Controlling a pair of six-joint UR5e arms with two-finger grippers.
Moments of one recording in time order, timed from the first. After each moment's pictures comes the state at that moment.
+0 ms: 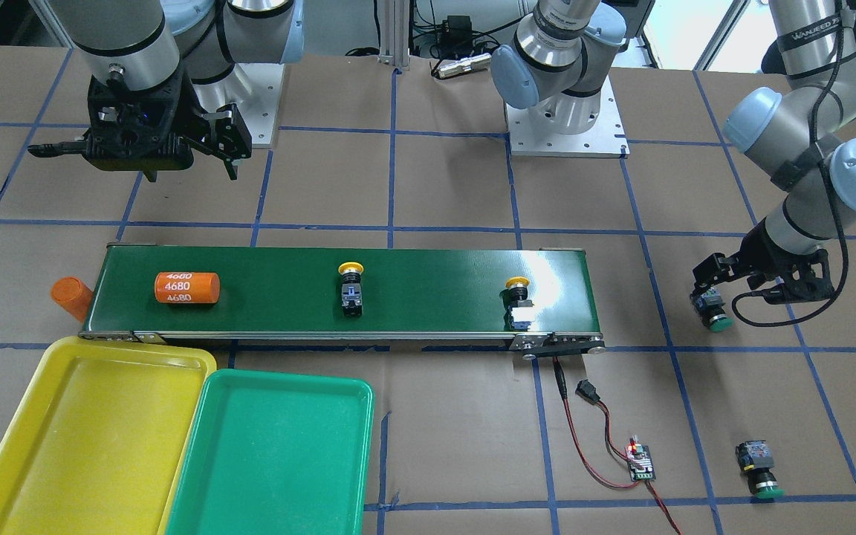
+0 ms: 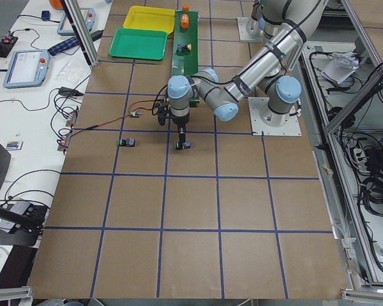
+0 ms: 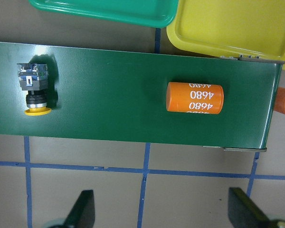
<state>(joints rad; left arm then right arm) -0.98 -1.79 -2.02 -0.92 1.62 0.53 1.62 -1.60 1.63 -1.52 -1.61 -0.04</state>
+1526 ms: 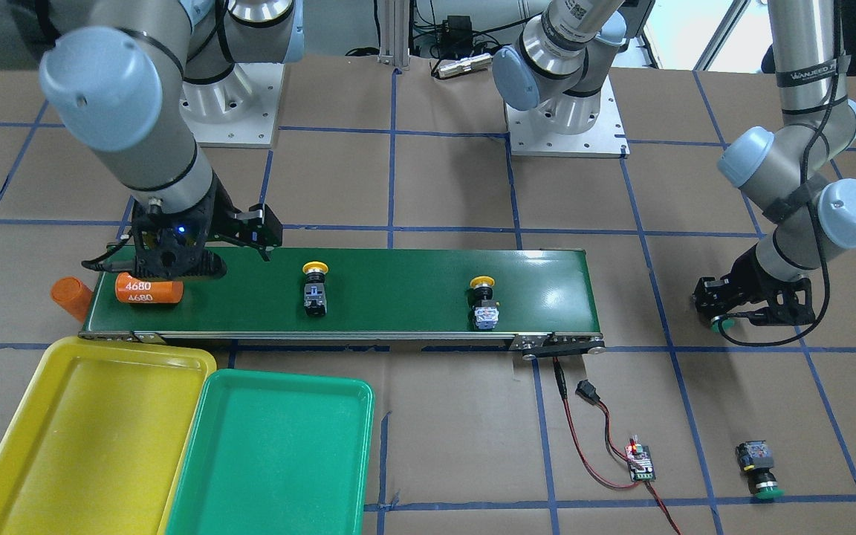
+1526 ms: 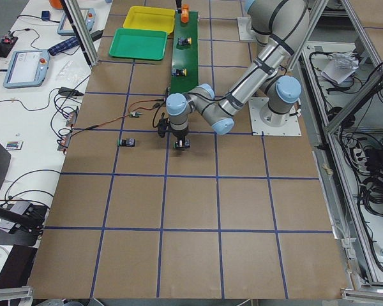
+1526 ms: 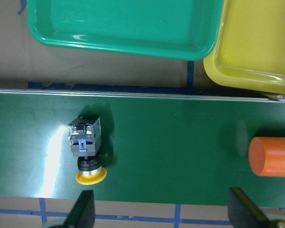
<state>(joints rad) -0.96 -1.90 -2.02 -0.83 1.61 0.60 1.63 -1.37 1.63 -1.70 -1.53 0.02</state>
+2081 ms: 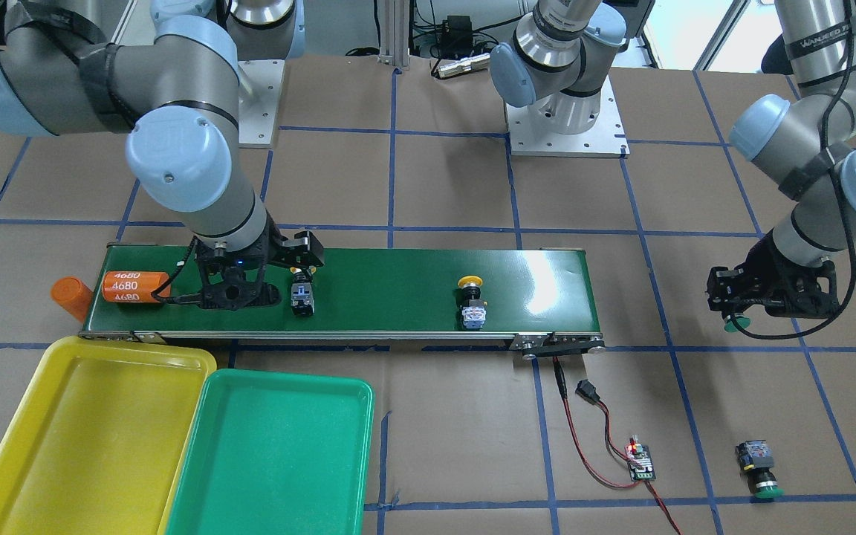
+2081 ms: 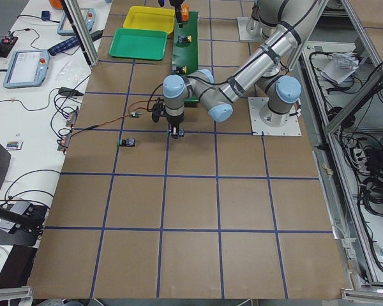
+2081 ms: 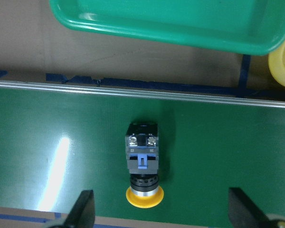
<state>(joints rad) -1.06 -1.79 -1.88 -1.04 1.58 0.59 1.72 -1.31 1.68 -1.80 -1.50 0.05</state>
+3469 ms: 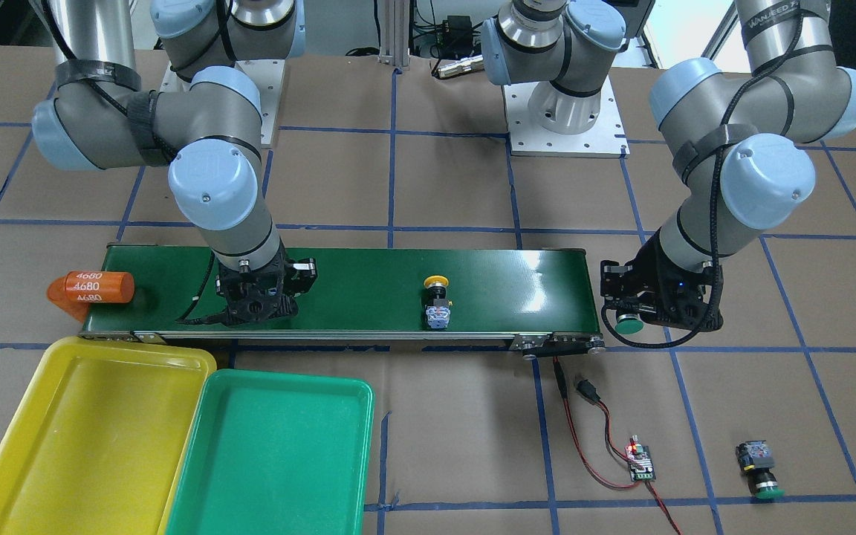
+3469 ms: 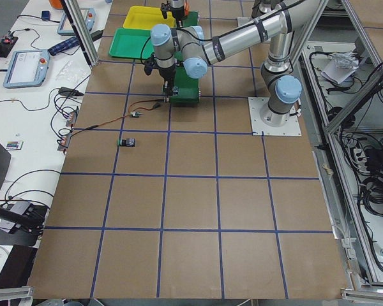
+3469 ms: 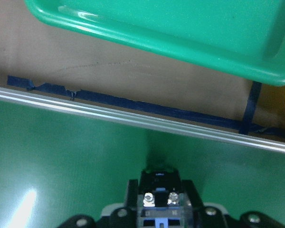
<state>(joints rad) -1.39 -1.78 -1.80 -1.19 1.56 0.32 1.70 -1.28 1.82 -2.05 -1.55 -0.07</state>
